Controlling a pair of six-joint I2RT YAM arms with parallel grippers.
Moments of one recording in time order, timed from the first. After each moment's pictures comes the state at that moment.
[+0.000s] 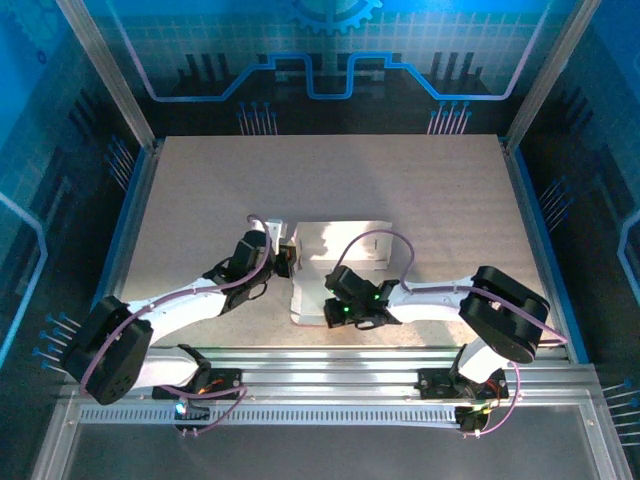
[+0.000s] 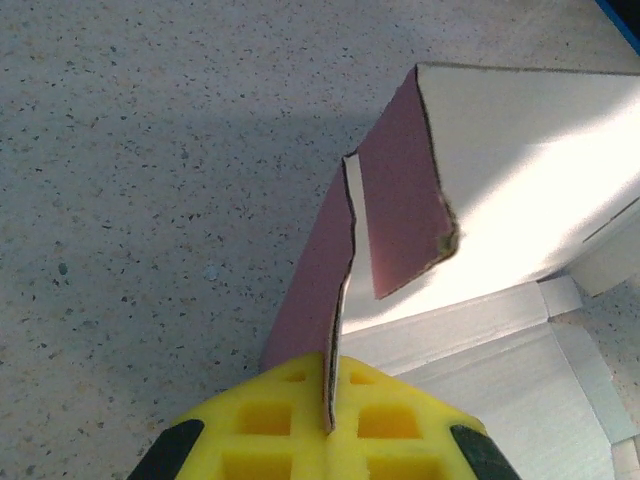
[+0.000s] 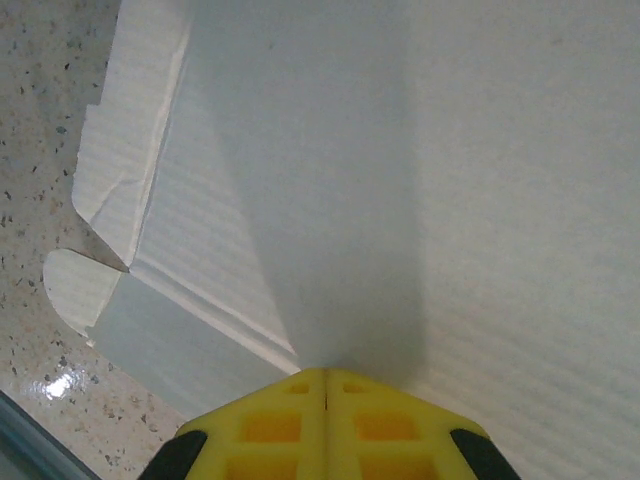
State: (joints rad) left arm -0.56 1.29 0.52 0.20 -0.01 -0.46; right arm 1.01 1.59 0.70 -0.12 -0.05 0.77
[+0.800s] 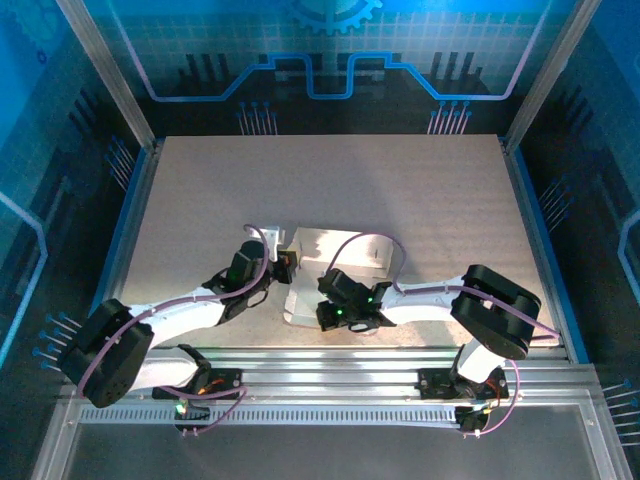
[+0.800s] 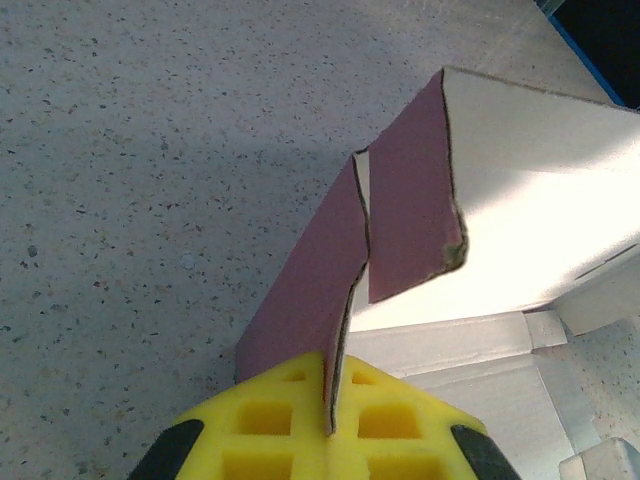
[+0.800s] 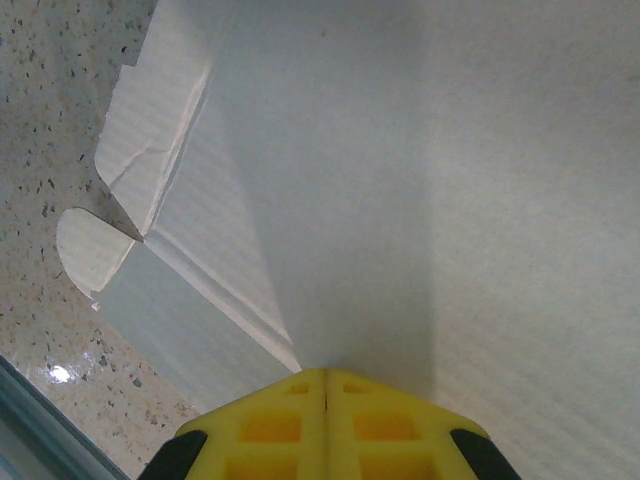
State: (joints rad) left arm -0.58 1.27 0.42 0.34 -0.01 -0.51; right arm 1.04 1.63 0.72 -0.09 -0.06 0.77
